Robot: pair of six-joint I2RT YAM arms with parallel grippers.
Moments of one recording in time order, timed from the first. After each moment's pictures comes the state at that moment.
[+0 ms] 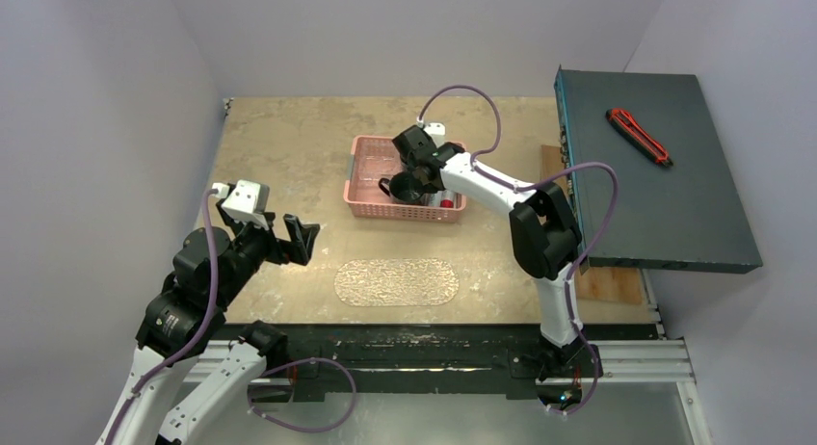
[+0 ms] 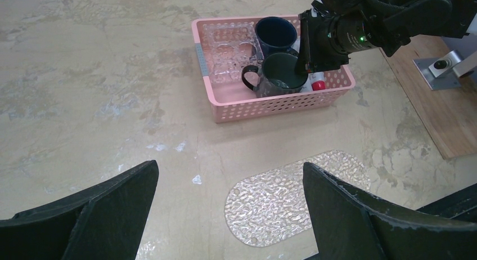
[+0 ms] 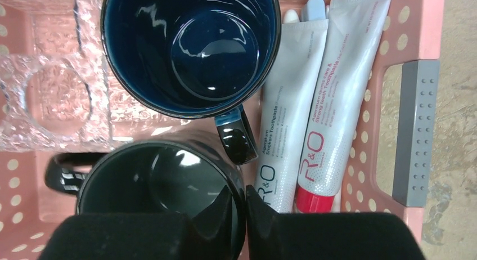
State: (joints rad) left arm -0.48 0.48 0.94 -0.72 -0.12 -0.20; right arm 0.69 2.07 1.71 -0.67 0.43 0.66
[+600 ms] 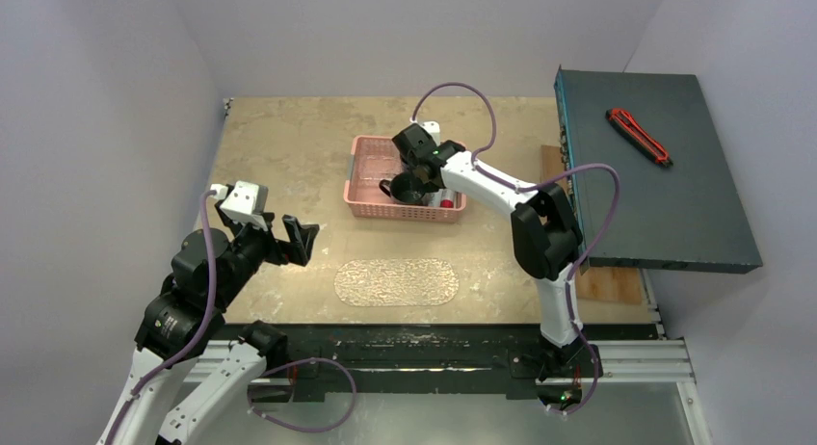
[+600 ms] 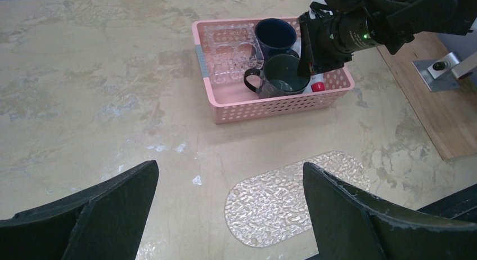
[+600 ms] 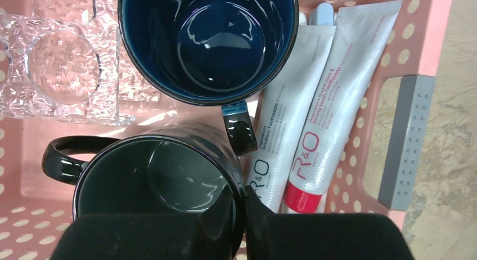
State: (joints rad) left arm -0.48 0.47 0.94 -0.72 -0.12 -0.20; right arm 0.69 2.07 1.72 -0.69 0.40 0.54
